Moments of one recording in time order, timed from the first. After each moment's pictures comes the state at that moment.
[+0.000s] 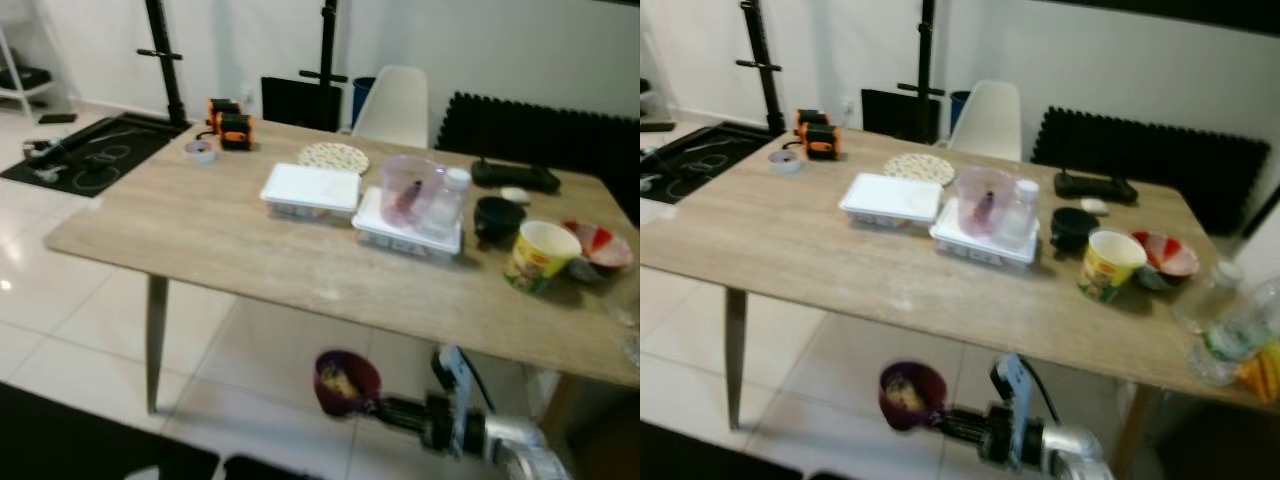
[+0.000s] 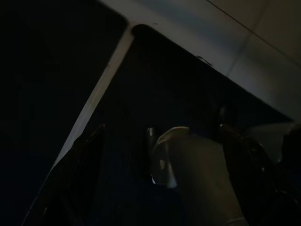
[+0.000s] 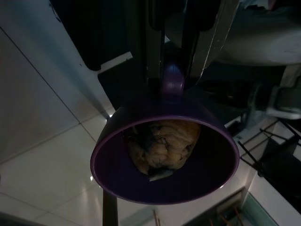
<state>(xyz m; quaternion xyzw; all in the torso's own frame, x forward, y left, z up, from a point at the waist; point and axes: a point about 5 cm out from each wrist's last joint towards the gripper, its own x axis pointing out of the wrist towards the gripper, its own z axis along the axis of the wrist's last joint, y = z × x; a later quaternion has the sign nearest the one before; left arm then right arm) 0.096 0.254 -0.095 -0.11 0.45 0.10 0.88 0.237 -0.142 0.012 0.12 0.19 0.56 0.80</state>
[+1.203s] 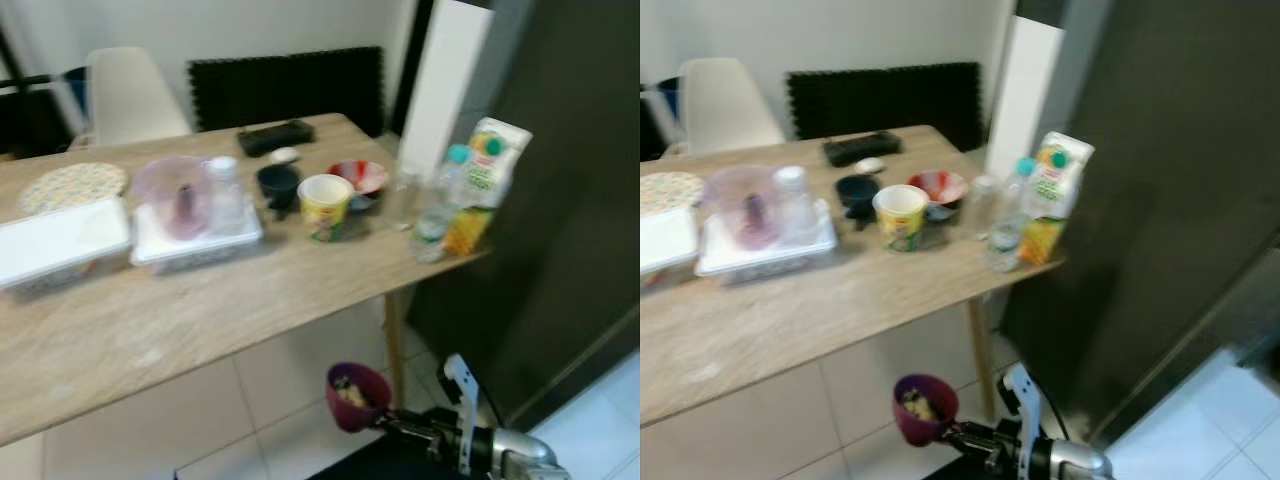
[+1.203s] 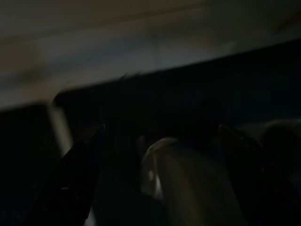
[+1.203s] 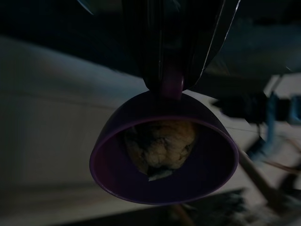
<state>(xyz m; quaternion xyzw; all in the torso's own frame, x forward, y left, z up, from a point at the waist) 0.107 0.244 -0.095 -0.10 0.45 0.09 0.88 0.226 -0.171 -0.009 0.13 0.25 0.47 0.83</state>
